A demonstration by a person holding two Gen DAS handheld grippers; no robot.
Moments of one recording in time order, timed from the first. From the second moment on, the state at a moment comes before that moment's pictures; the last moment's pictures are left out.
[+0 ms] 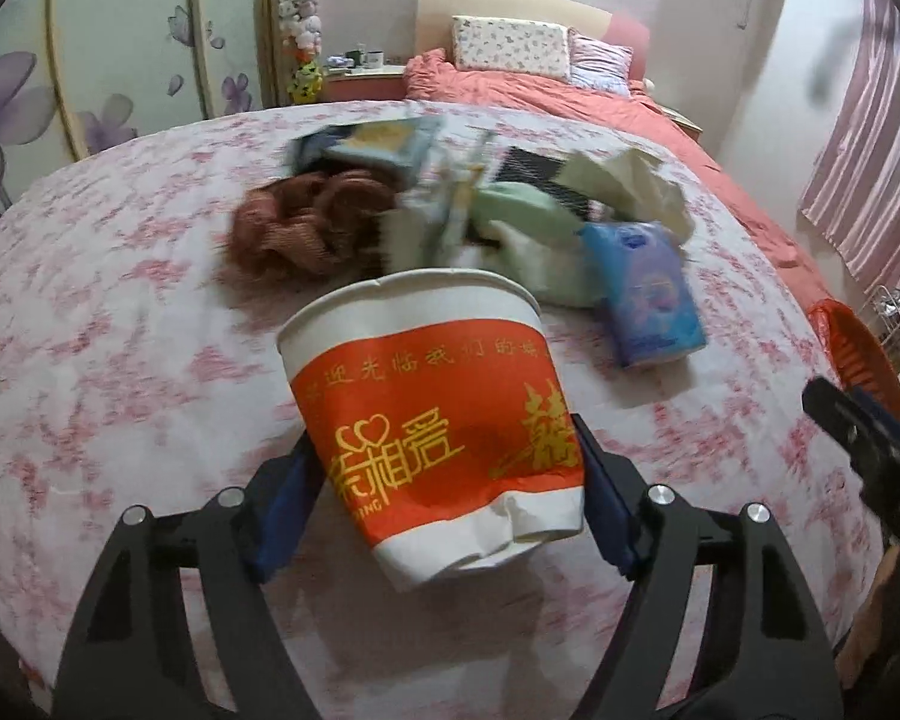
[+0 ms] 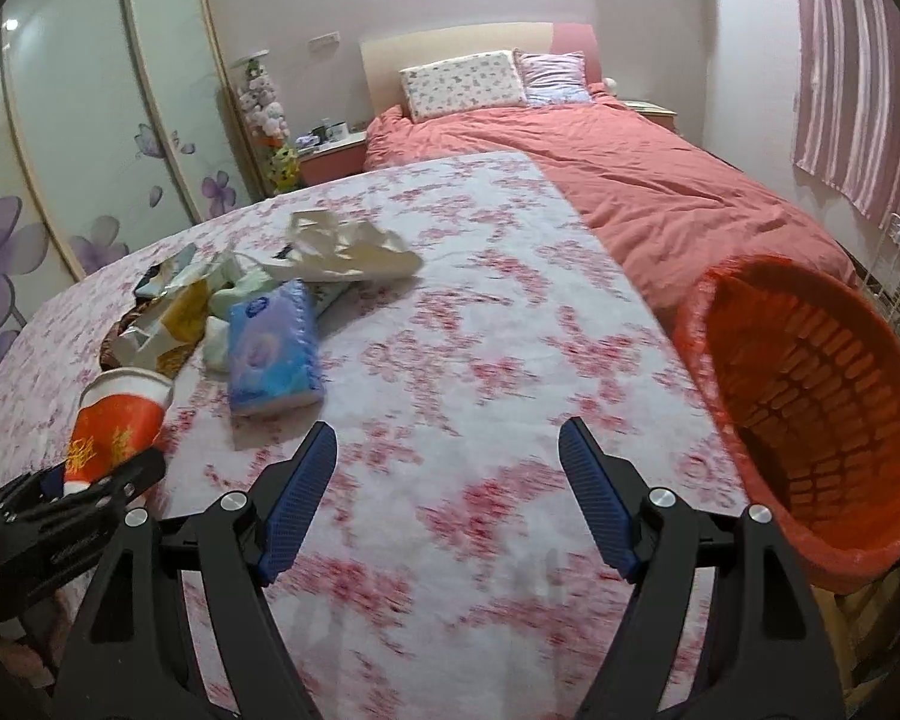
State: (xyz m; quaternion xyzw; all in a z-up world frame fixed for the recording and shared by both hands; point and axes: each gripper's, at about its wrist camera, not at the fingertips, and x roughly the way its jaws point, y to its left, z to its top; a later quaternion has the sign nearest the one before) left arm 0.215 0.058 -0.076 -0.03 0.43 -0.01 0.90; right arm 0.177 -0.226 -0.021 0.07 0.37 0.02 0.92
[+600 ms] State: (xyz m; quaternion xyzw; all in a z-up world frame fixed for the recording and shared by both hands) left arm 0.237 0.162 -0.079 -0.07 0.43 0.06 0.90; right arm 0.247 -0.141 -0.036 0.05 0.41 0.07 0.91
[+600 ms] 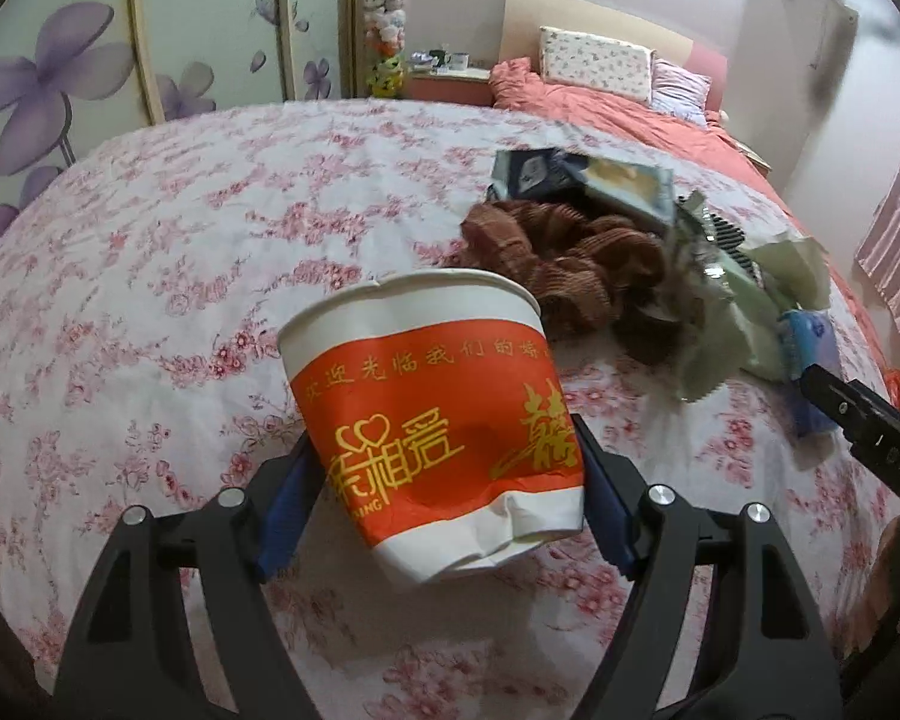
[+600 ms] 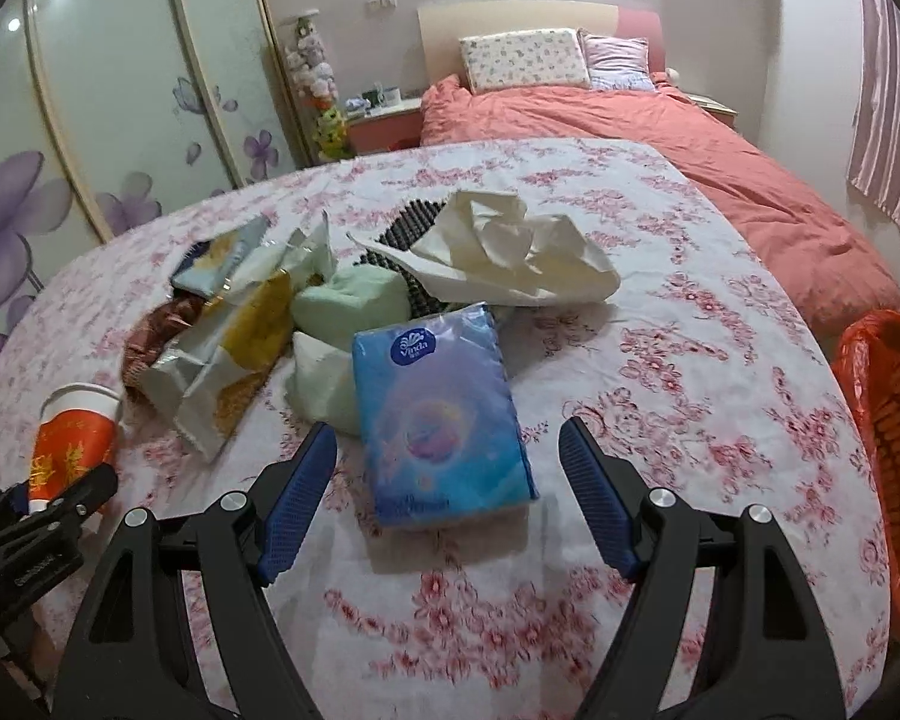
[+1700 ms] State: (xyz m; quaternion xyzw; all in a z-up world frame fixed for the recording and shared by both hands) left arm 0.243 0.169 -0.069 -0.08 0.41 0.06 0.90; right arm 0.241 -0.158 -0.032 0.06 0.41 0.06 0.91
